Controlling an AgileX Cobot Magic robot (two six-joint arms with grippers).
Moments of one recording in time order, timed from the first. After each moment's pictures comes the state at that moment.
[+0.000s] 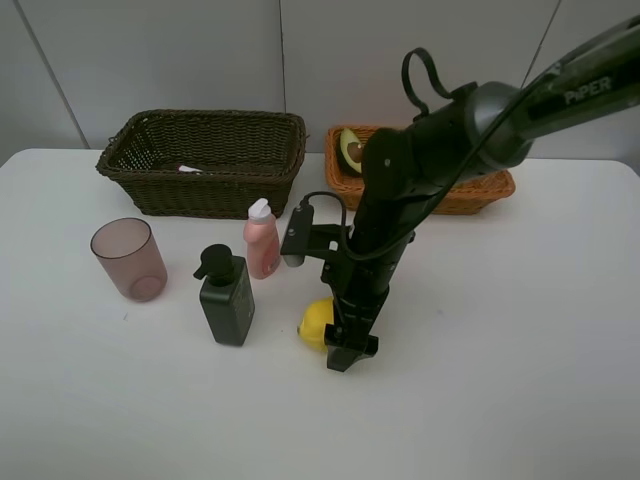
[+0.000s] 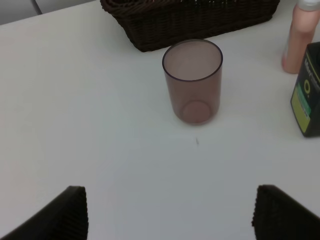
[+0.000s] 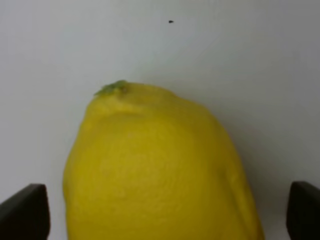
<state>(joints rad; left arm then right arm) -0.11 0.00 -0.42 -0.09 1.08 0.16 0.68 2.05 -1.18 0.25 0.74 -1.00</state>
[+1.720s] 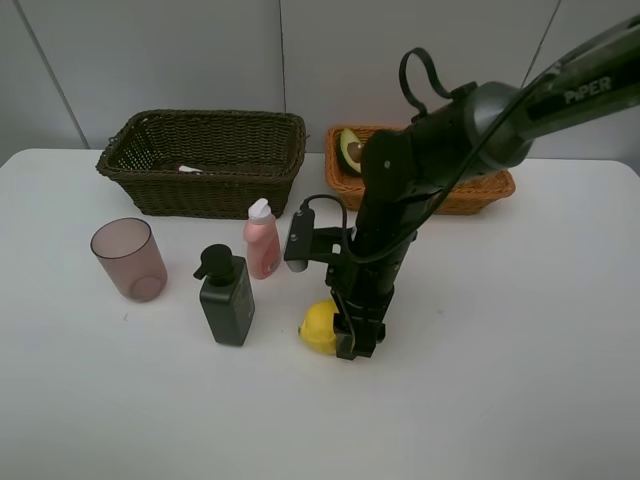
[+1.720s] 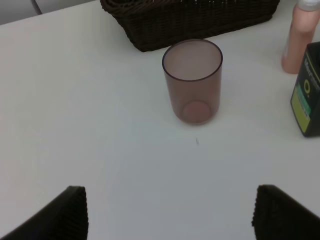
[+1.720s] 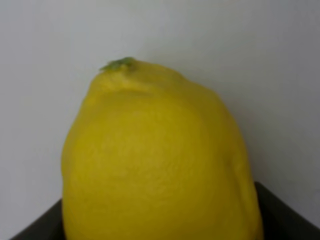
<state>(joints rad) -0.11 0.00 -0.42 -0.09 1.08 0.16 0.68 2.05 -1.18 0.21 0.77 -1.00</state>
